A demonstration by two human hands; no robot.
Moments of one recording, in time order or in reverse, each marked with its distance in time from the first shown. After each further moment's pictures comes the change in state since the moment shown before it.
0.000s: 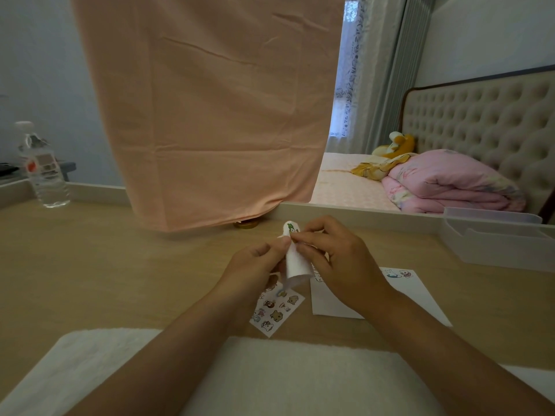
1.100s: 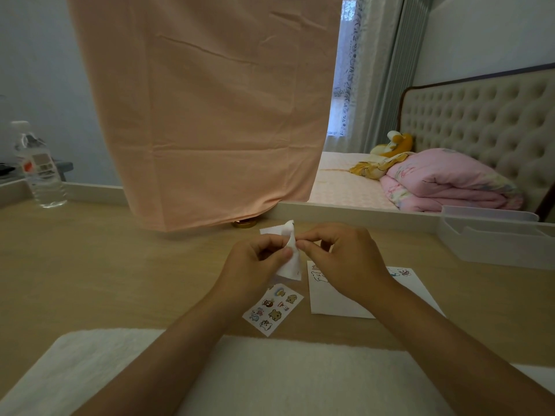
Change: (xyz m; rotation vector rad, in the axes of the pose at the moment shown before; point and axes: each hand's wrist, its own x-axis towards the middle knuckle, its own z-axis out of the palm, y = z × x) left_hand -0.003 0.003 -0.003 0.321 -0.010 0.318; right_hand 0.007 -0.005 -0.007 0.003 -0.002 0.196
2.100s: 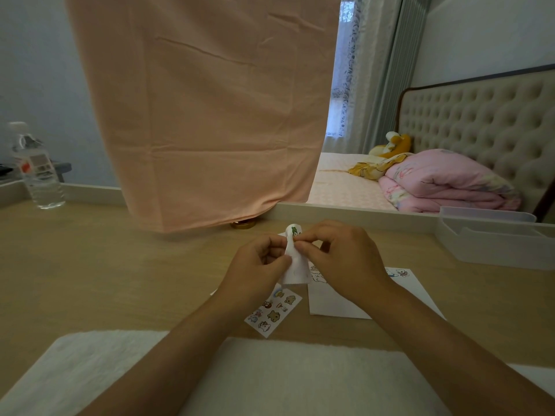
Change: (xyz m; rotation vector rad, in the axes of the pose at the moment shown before) left_hand 0.002 -0.006 0.007 0.004 0.015 0.015; right_hand 0.002 -0.002 0.001 -0.069 0.031 0.026
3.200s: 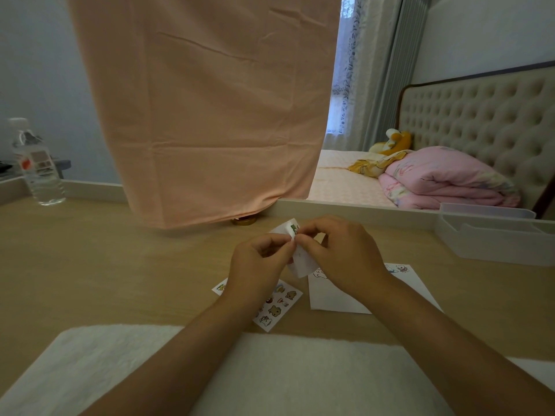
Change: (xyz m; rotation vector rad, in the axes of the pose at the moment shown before) left_hand 0.001 -0.005 0.010 -0.073 0.138 0.025; right_hand 0.002 -0.008 -0.005 -0.066 -0.079 0.060
